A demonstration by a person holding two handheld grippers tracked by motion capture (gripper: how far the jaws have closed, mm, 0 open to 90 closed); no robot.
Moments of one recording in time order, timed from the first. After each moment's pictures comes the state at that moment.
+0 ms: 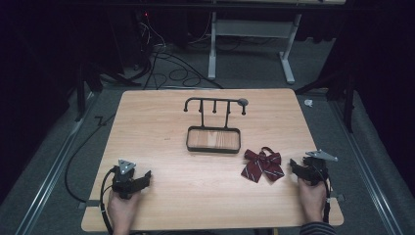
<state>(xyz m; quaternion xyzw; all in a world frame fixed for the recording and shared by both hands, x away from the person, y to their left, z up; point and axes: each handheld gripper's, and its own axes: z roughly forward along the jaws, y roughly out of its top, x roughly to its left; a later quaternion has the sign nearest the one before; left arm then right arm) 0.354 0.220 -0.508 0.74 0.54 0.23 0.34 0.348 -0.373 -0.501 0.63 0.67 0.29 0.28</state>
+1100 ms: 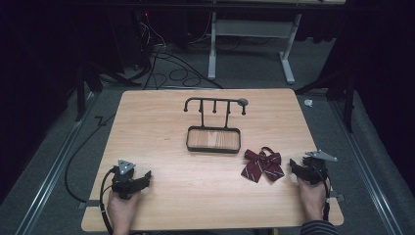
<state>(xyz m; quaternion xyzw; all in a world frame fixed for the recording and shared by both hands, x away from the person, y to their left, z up) 0.353 0.221 -0.508 0.74 0.54 0.22 0.34 0.348 -0.371 -0.501 0.63 0.67 0.29 0.28</state>
